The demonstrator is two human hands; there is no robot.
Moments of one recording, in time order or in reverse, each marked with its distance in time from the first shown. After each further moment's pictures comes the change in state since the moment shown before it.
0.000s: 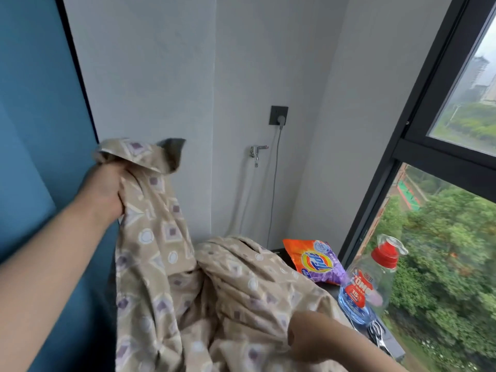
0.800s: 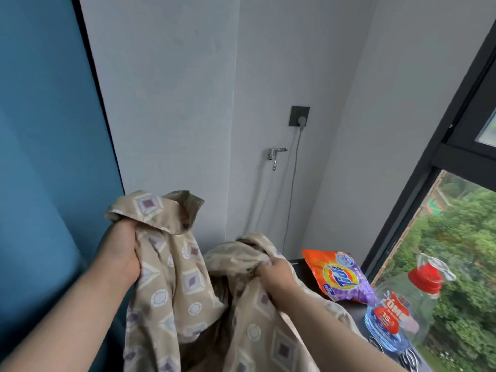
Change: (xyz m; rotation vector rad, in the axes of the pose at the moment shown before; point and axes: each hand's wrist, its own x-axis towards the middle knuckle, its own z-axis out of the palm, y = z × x) left_hand -0.042 -0.058 -0.019 -0.006 0.255 -0.111; right_hand 0.124 -0.080 -0.048 1.155 0.491 -0.050
